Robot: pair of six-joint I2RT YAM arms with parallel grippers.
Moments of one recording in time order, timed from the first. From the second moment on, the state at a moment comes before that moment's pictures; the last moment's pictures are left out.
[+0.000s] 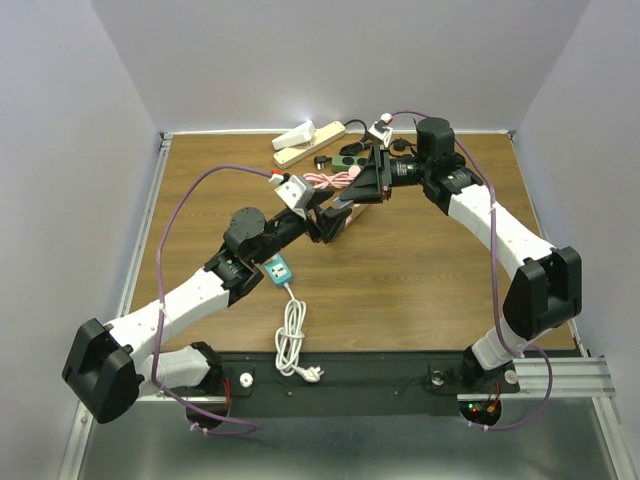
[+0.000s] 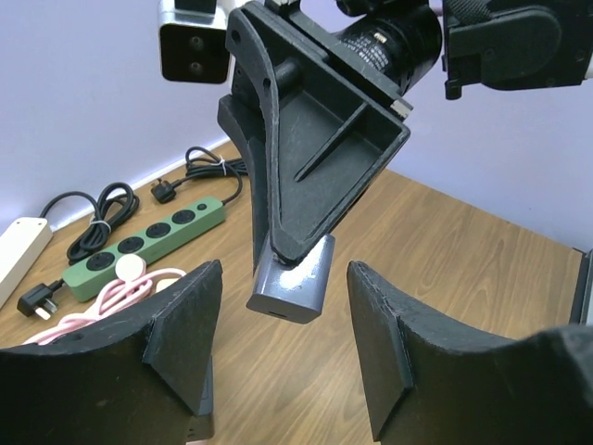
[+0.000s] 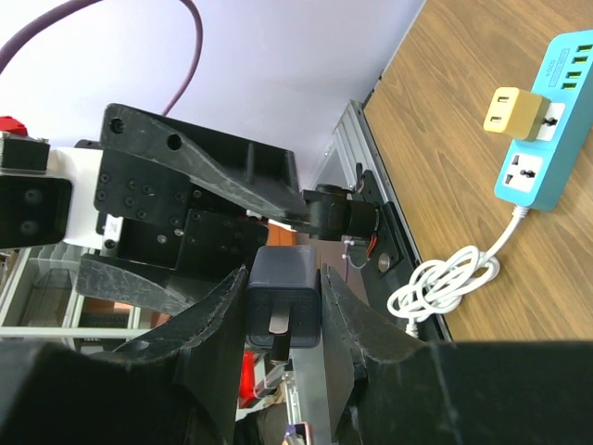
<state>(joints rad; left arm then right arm) -0.74 1.10 0.75 0.53 0.19 -0.10 0.38 1.60 1.39 -0.10 -1.19 0.88</state>
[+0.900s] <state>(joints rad) -0.75 1.08 0.73 0.44 0.21 -0.08 0.39 1.58 1.31 -0.03 -1.16 0.92</state>
